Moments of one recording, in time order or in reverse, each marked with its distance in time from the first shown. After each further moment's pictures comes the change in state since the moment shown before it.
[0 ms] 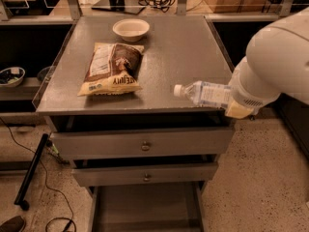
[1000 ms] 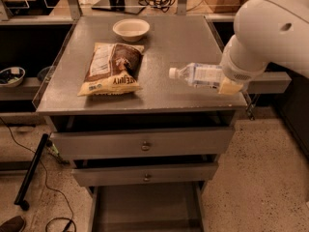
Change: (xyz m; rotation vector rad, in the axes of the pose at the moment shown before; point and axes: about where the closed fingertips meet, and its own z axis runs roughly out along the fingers) arm -0.024 -0.059 0.023 0.027 -0.028 -0.052
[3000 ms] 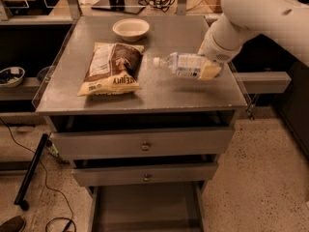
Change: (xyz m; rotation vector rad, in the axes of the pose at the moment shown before) arm -0.050 -0.049 0.064 -0.111 -0.180 -0.071
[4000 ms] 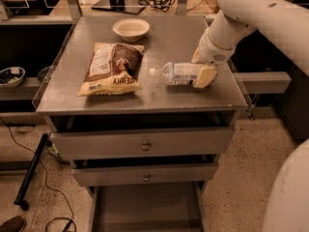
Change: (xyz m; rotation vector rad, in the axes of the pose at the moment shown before) arm -0.009 0.019 0.029 -0.227 -0.075 -0.059
